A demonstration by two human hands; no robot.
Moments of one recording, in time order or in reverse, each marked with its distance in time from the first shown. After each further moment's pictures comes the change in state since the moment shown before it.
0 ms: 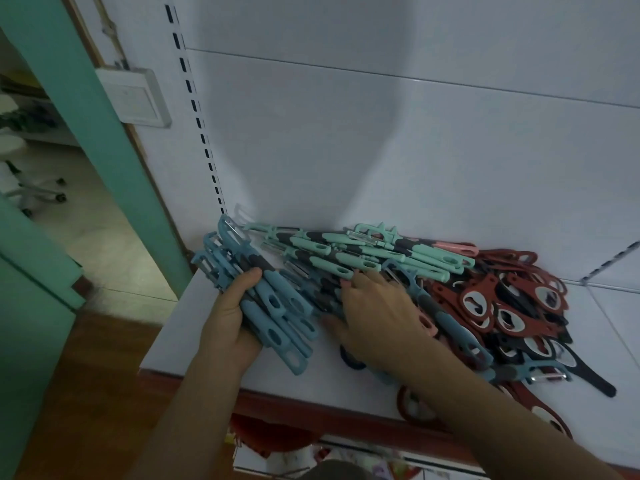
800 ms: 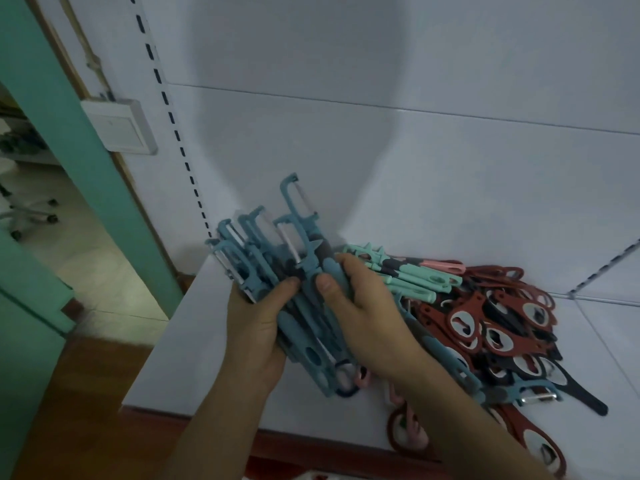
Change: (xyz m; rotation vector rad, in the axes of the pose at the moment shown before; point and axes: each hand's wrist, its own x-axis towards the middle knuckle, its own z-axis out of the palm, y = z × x) left_hand -0.018 -0.008 0.066 0.153 -0.077 0.288; right_hand -0.001 -0.003 -0.034 1.315 0.323 0.025
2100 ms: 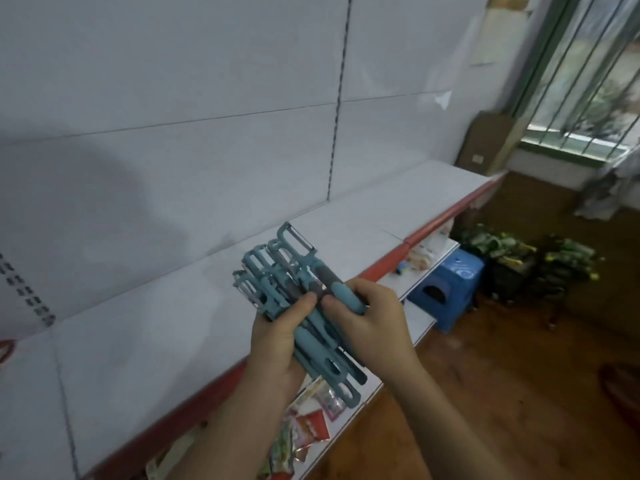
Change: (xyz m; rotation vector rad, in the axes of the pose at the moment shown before) left_hand -0.381 -0.391 0.482 0.069 -0.684 -0.695; right_hand -0.447 0.068 -0.561 -0.398 1.020 0.285
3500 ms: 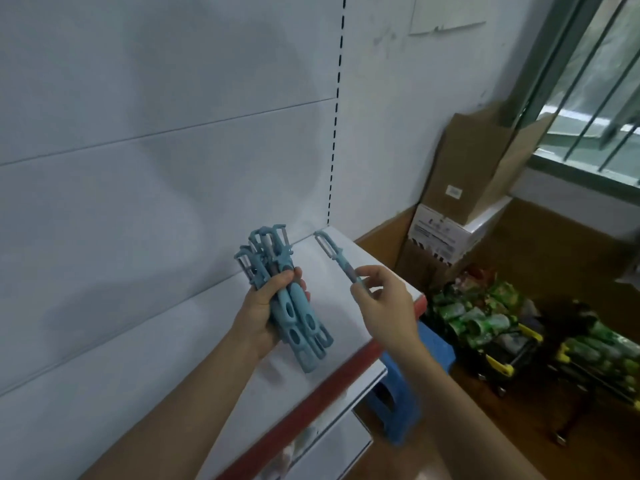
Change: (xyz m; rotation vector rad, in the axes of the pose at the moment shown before) left_hand 0.671 -0.311 0.516 -0.059 -0.107 -0.183; right_hand 0.689 0.469 -0.412 0.032 0.057 0.241
